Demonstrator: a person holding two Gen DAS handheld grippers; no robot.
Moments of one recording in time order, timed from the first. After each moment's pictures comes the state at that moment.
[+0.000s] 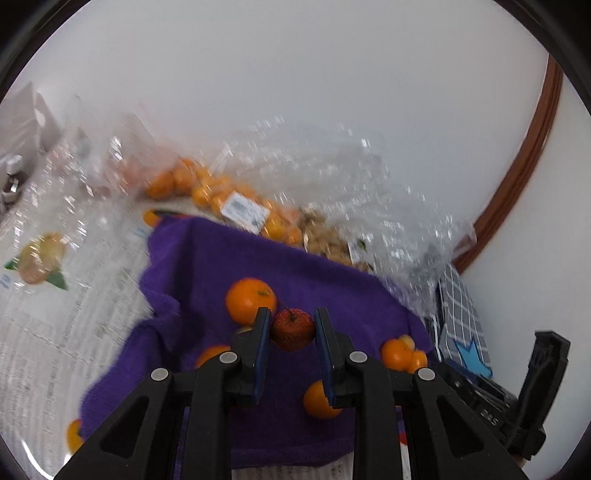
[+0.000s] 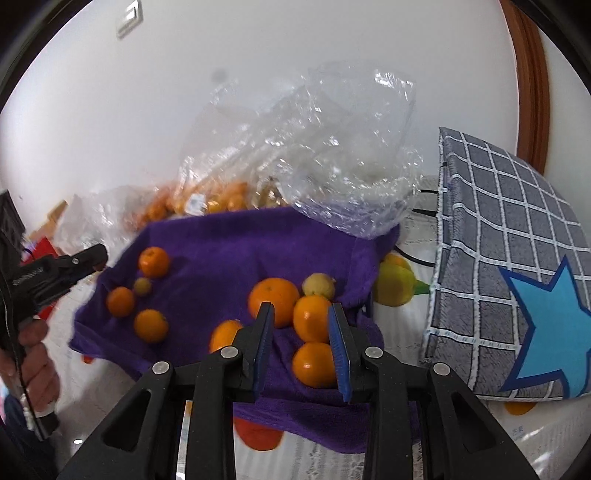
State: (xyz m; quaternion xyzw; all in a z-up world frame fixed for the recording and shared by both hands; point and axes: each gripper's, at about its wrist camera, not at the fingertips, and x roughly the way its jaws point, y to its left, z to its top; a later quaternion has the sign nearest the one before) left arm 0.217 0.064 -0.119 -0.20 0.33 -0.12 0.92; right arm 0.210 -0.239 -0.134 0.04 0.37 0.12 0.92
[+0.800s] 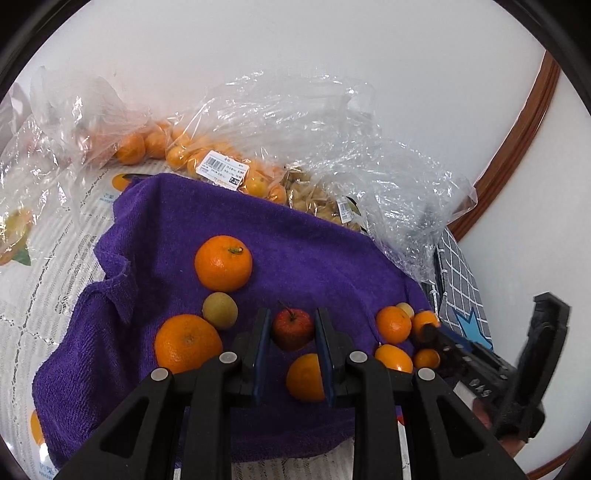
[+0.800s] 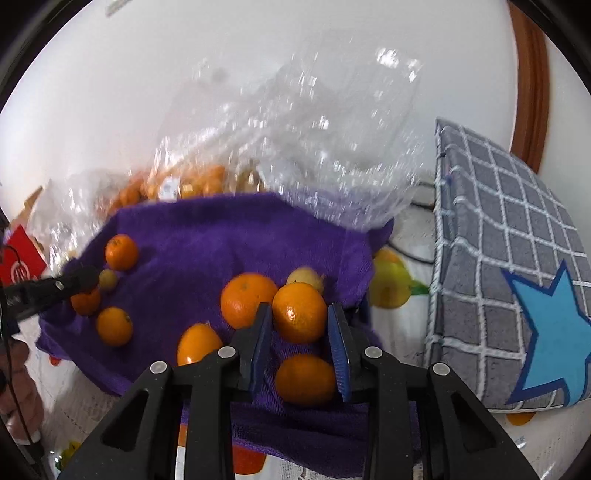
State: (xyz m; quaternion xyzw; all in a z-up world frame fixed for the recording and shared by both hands) left arm 0.223 0.044 -0.141 -0.19 0.37 -0.14 0.90; right arm 0.228 -0.234 -0.144 0.02 0.37 0.10 0.92
